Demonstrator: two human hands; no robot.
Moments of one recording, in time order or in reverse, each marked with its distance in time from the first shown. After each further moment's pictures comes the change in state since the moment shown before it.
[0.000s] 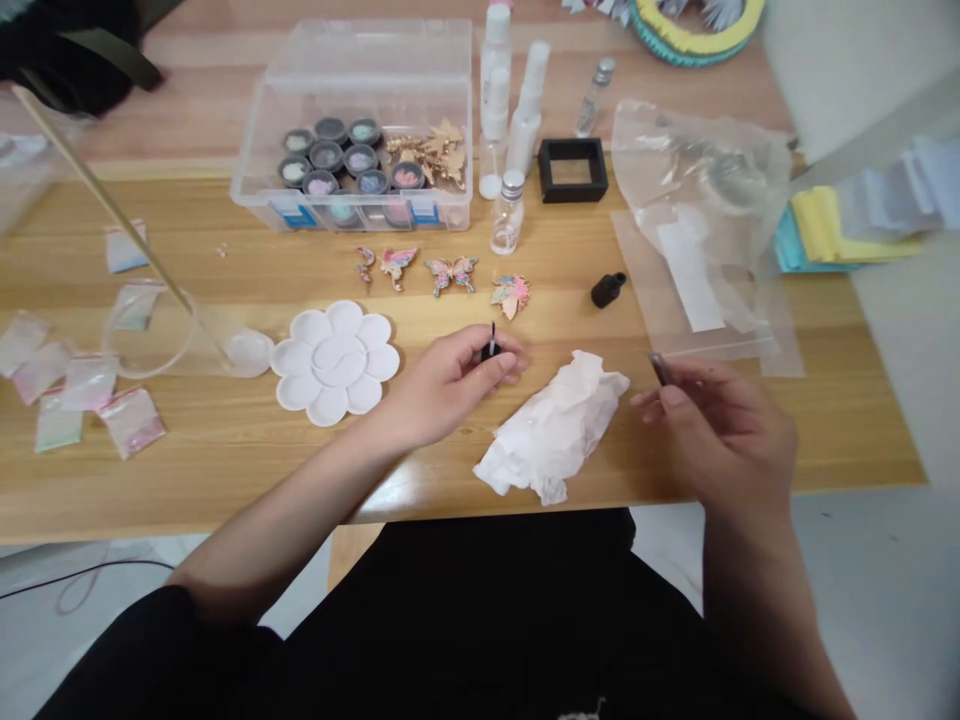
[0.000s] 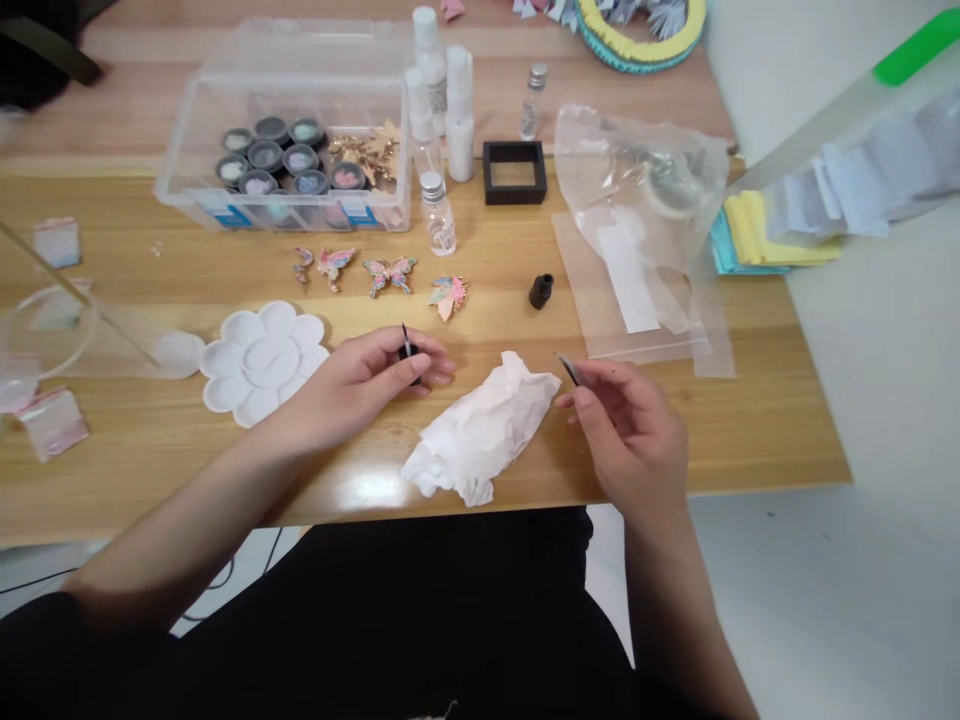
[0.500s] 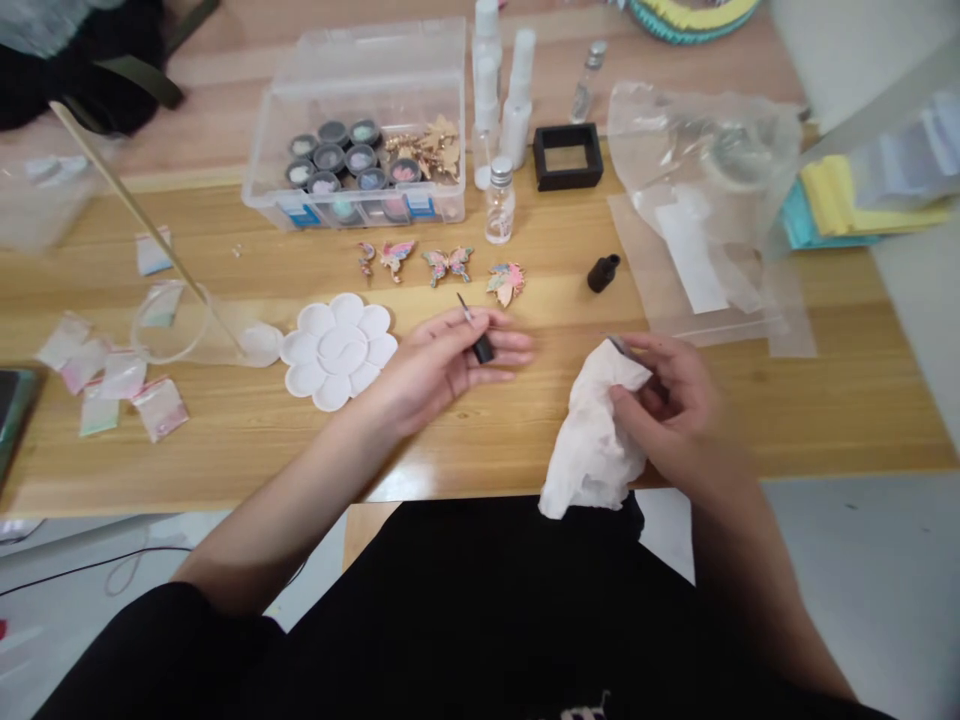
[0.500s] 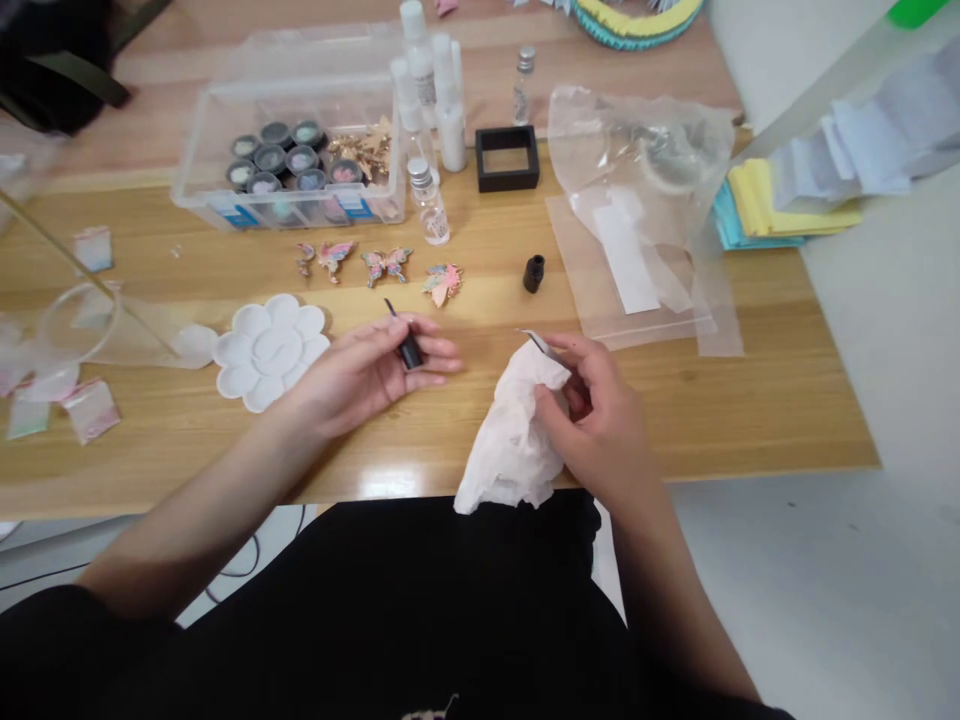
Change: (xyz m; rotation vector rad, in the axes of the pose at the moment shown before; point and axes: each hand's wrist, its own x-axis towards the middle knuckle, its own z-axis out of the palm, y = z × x) left_hand 0.001 0.001 0.007 -0.555 0.049 -0.137; right_hand -0.004 0.006 0.009 -0.188 -0.203 0.079
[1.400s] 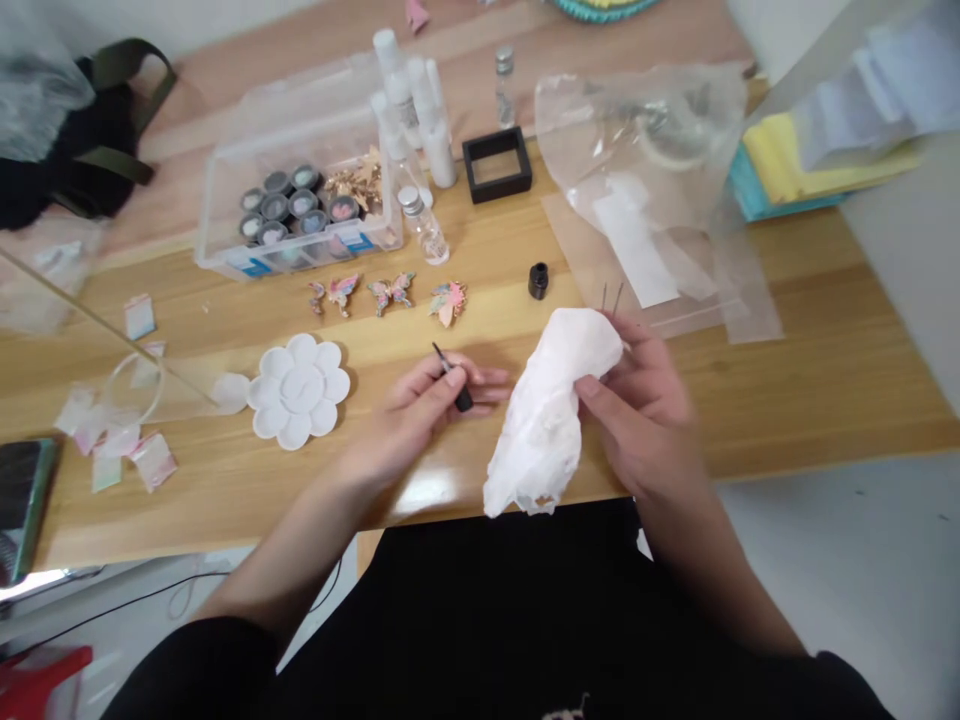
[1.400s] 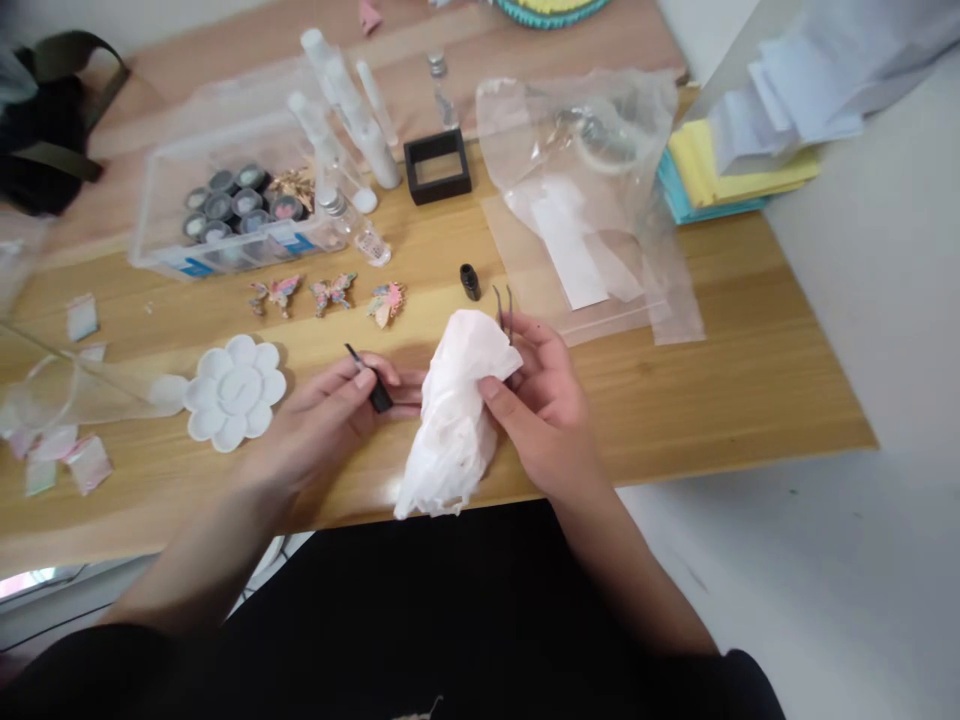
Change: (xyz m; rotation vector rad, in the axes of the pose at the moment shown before) left_hand -0.005 -0.019 0.032 0.205 0.006 -0.005; right_hand 0.009 -0.003 0.005 0.733 0.077 0.127
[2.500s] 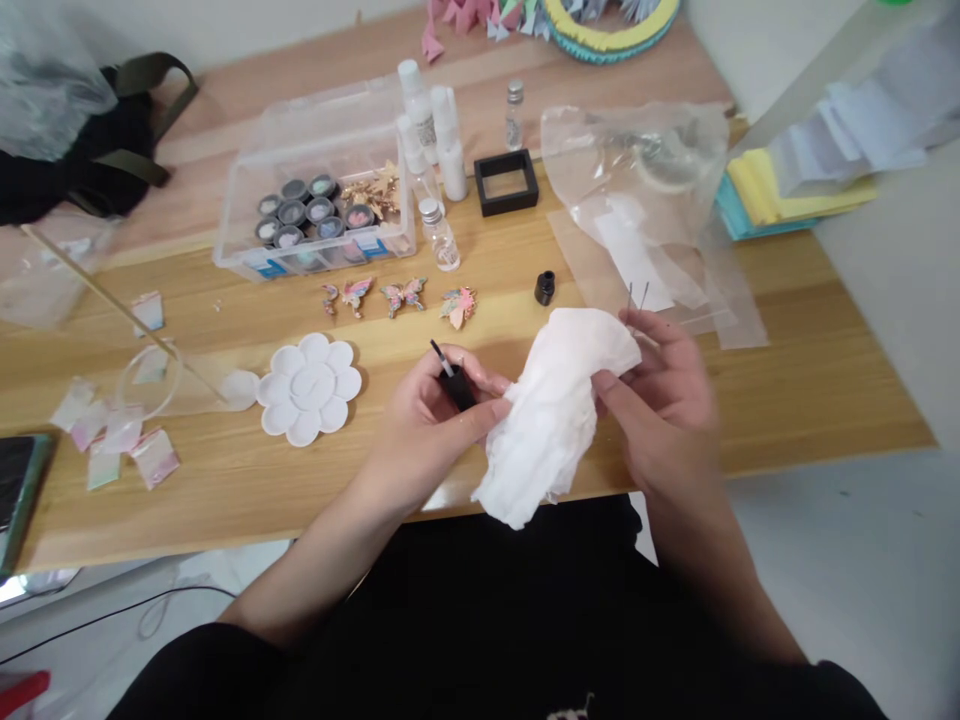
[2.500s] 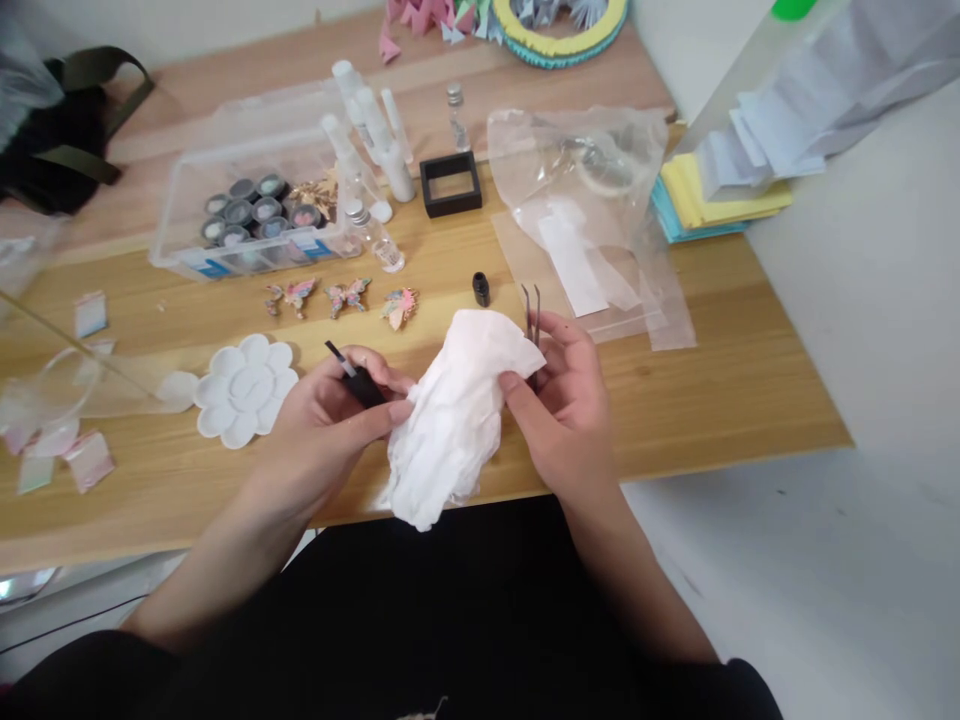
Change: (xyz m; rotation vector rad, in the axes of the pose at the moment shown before) left_hand -0.016 0.015 0.026 0.101 0.161 0.158; right_hand -0.002 -0.014 0.003 -0.092 0.127 -0.104
